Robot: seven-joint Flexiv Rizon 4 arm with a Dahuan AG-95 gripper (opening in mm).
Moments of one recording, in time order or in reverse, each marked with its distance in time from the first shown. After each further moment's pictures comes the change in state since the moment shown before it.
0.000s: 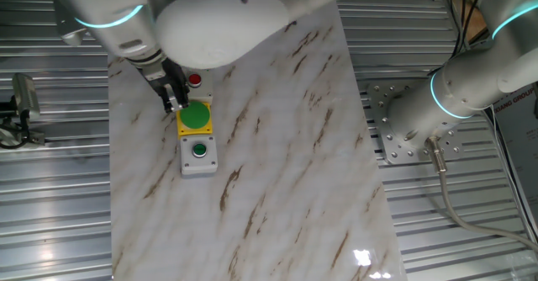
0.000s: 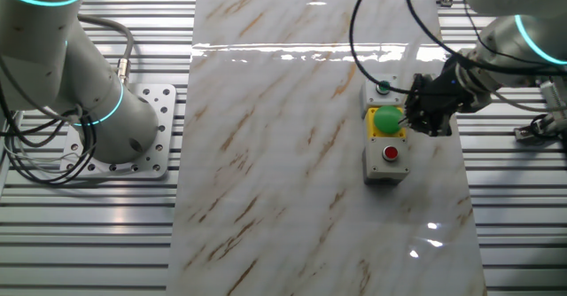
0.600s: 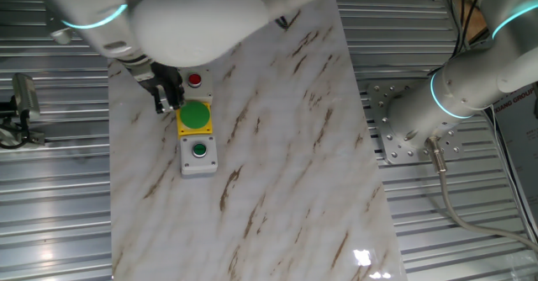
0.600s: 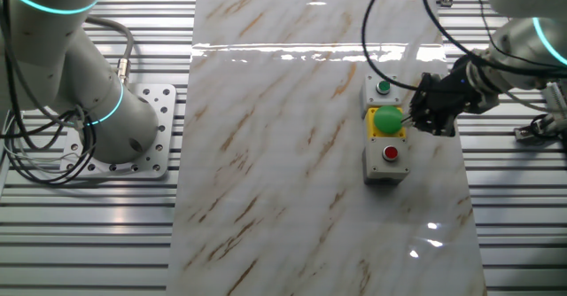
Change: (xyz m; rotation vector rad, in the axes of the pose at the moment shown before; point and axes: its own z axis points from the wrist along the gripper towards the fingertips) arm -0.005 0.001 -0.001 0.006 -0.008 0.128
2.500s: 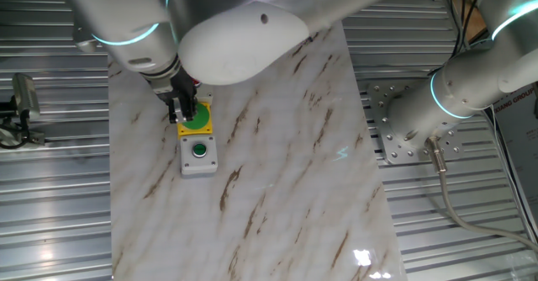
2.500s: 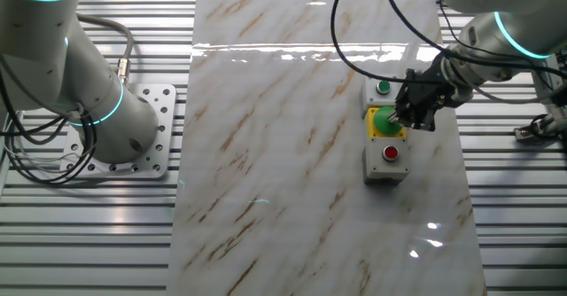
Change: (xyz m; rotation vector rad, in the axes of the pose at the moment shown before) arm 0.010 0.015 0.016 0.001 -0.005 0.050
